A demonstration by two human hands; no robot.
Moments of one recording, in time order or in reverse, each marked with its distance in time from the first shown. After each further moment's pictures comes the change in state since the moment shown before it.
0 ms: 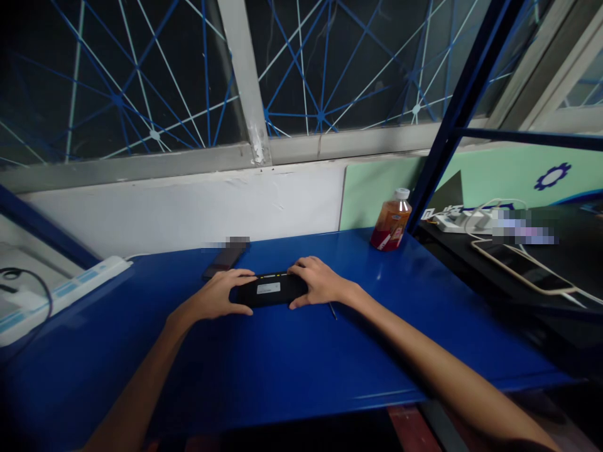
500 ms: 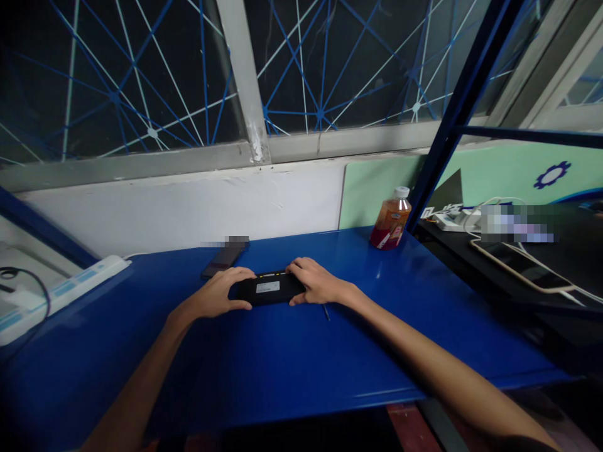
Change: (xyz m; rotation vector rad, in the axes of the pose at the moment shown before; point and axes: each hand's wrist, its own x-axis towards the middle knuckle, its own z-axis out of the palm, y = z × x) left_hand 0.002 0.000 0.001 -0.084 0.008 0.018; right_hand 0.002 -0.001 0.003 0.098 -0.030 -0.035
